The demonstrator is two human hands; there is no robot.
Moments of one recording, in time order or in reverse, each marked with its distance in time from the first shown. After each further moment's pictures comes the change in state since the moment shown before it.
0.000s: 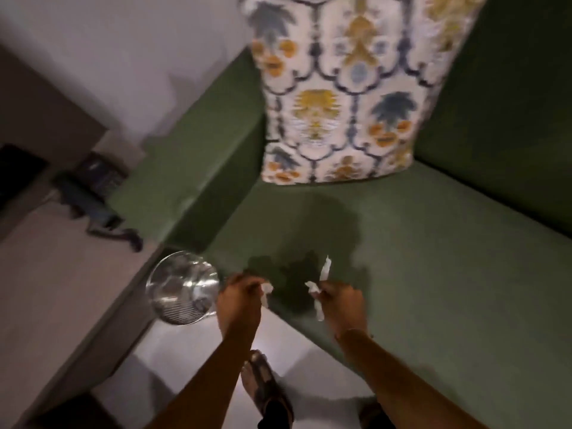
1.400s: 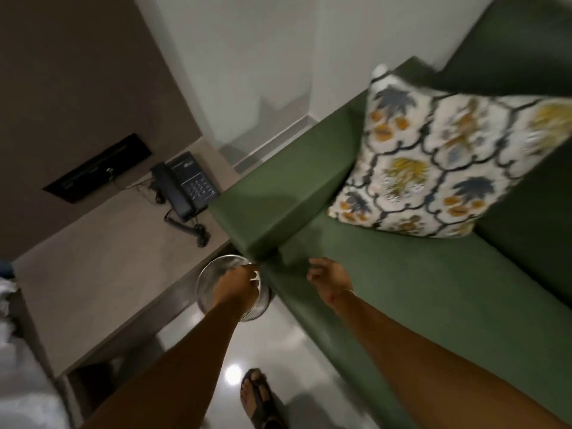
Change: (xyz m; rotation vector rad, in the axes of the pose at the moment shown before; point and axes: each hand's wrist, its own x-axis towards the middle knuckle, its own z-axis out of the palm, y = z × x) left_hand 0.063 -0.033 -0.121 0.361 -0.143 -0.052; right_hand 0.069 -0.150 0.019 0.478 -0.329 0.114
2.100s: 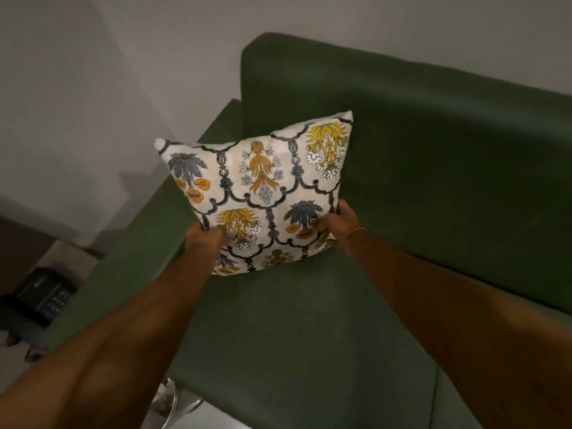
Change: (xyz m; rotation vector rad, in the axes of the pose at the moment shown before) left_hand 0.107 0.310 -0.034 -0.798 0.026 -0.088; right_hand 0.018 -0.062 -0.320 0.514 0.374 -0.087
